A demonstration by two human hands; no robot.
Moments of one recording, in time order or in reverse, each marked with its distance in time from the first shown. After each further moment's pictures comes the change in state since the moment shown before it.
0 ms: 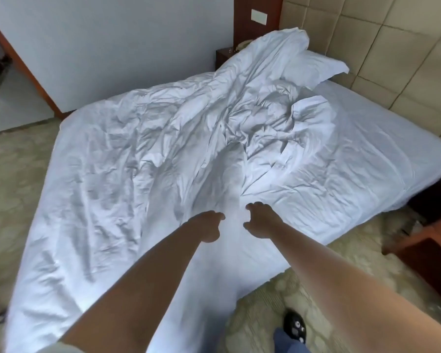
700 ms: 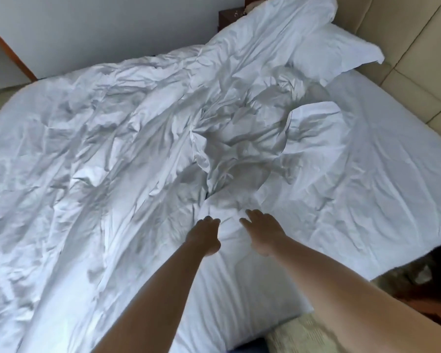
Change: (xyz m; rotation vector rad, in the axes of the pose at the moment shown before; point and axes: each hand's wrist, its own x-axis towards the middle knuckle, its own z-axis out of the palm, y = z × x) left_hand 0.290 0.107 -0.056 -0.153 0.038 -0.174; right_hand 0.254 0.184 -0.092 -0.490 -0.146 -0.362
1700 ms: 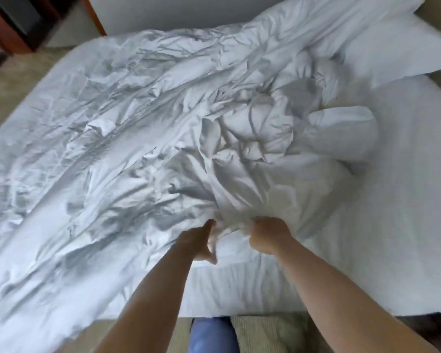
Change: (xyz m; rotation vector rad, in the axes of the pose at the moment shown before) left_hand -0.008 0.133 0.080 -0.143 -0.064 -0.309; right_hand -0.037 0.136 0.044 0.116 -0.078 -0.105
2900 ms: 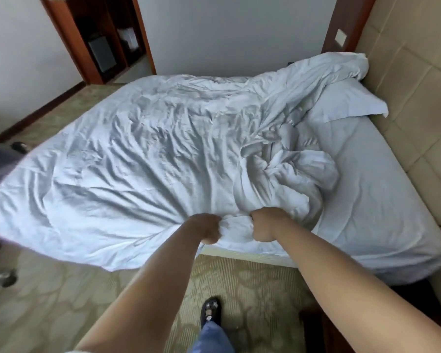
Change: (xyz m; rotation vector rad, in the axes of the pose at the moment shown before) left_hand -0.314 0.227 0.170 0.121 0.196 -0.032; right_hand -0.382 0.116 0.063 -0.231 0.085 -0.233
